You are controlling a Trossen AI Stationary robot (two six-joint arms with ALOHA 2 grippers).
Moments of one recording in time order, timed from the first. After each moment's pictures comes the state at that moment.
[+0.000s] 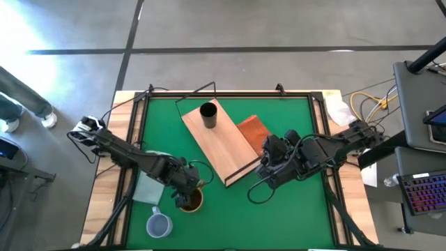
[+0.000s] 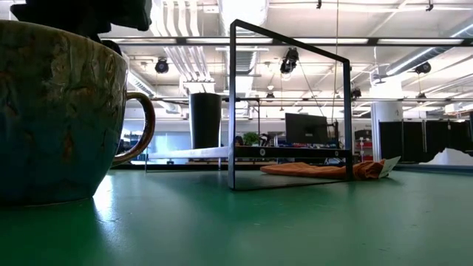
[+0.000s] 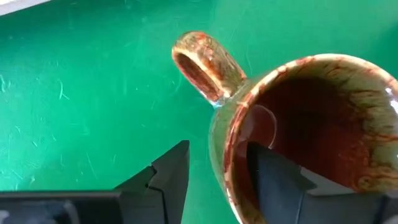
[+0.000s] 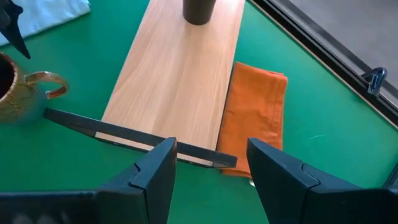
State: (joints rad) left arm -0.43 1.48 1.09 -0.82 -0.05 -0.67; right arm 0.45 1.68 1.90 -1.57 0.62 1.11
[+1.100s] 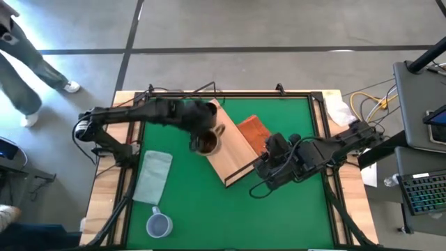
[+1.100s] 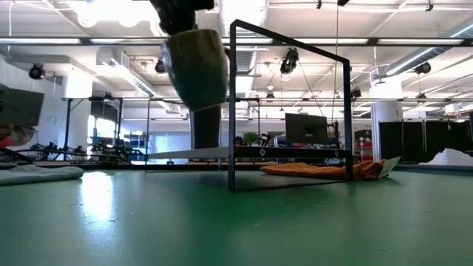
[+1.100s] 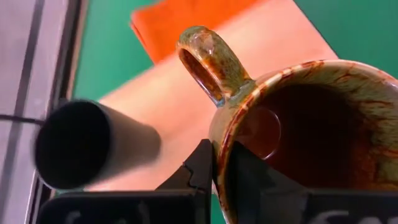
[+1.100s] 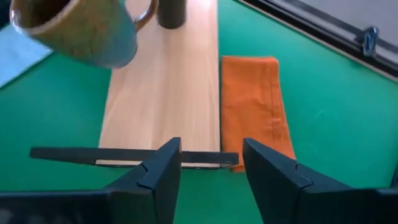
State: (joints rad) left arm 0.14 1.47 1.48 -0.96 -0.08 0.13; right arm 0.45 1.67 1.82 -1.57 0.66 1.38
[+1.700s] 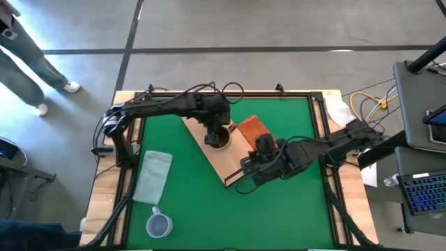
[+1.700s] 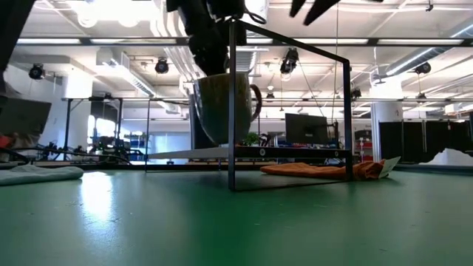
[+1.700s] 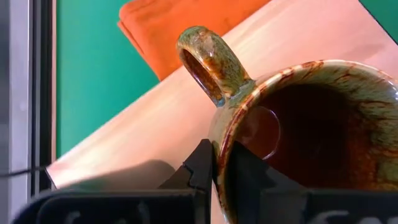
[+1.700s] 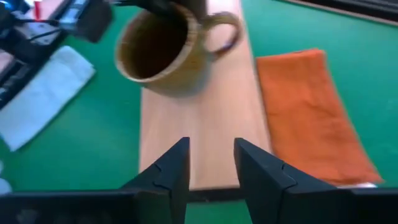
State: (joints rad) left arm 0.24 1.76 1.65 -0.95 -0.01 0.30; right arm 0.38 1.68 1.68 -1.23 0.67 1.39
